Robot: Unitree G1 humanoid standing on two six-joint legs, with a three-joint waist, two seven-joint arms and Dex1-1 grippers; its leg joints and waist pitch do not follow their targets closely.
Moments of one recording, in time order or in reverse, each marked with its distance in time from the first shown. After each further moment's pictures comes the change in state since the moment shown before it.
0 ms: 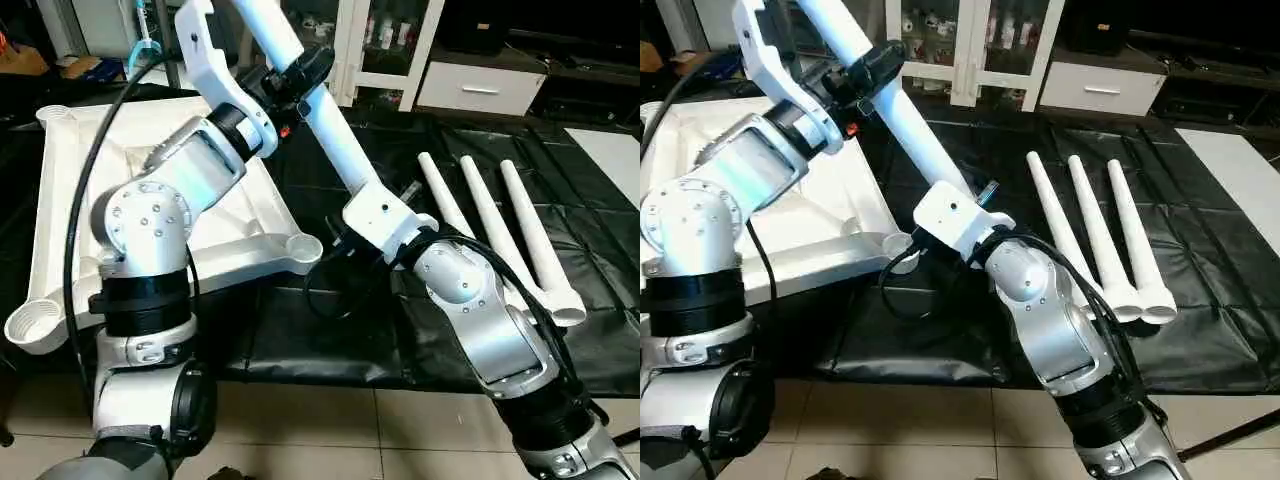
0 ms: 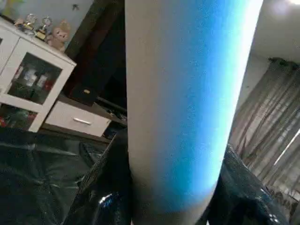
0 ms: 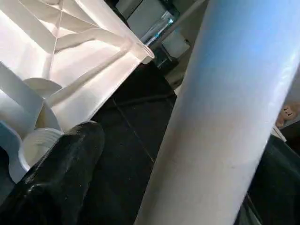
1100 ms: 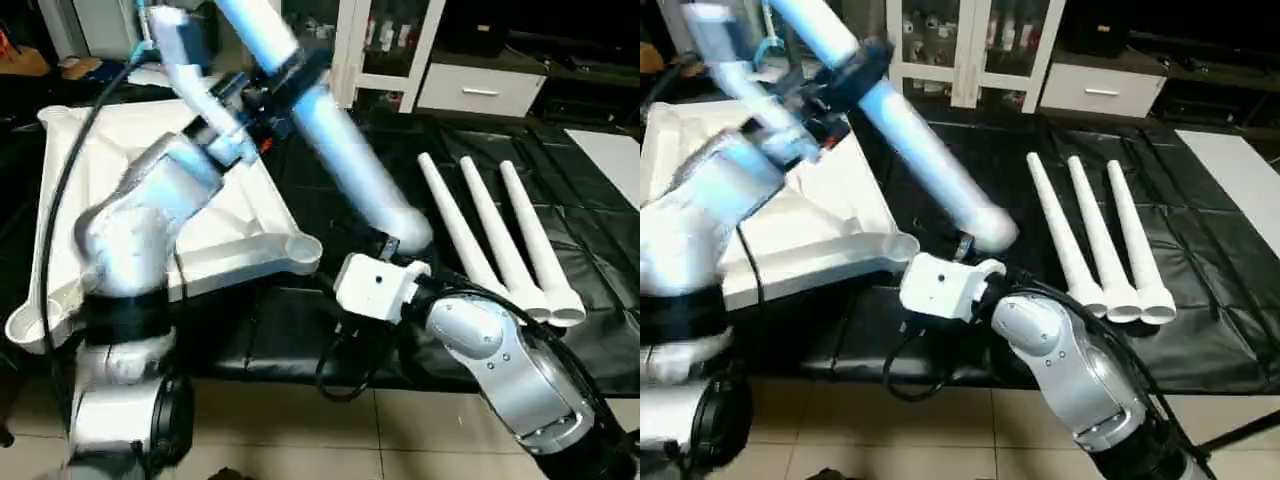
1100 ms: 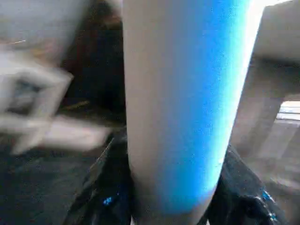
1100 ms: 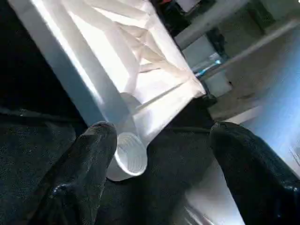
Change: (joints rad) left arm 0.035 0.069 0.007 0.130 0.093 -0.132 -0.051; right arm 0.156 -0.138 0.104 -0.183 0.027 -0.165 0.117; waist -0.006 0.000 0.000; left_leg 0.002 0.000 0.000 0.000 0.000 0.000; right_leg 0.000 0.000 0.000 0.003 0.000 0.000
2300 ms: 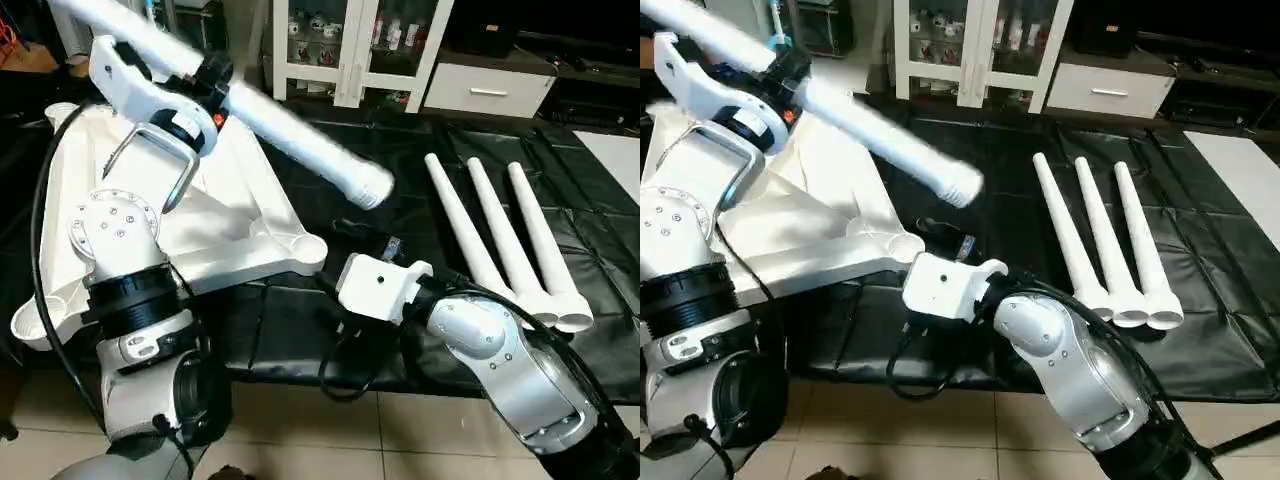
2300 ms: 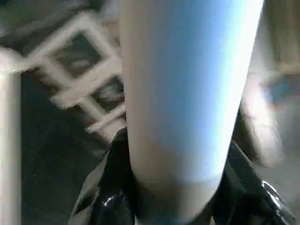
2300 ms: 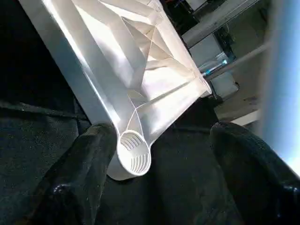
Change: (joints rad) left arm -0.052 -0.131 0.261 -0.065 -0.181 0.059 0.296; right arm 0.000 -0.046 0.016 0.007 0.006 -0.005 0.012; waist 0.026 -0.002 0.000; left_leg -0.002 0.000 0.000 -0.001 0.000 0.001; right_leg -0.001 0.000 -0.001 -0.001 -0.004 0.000
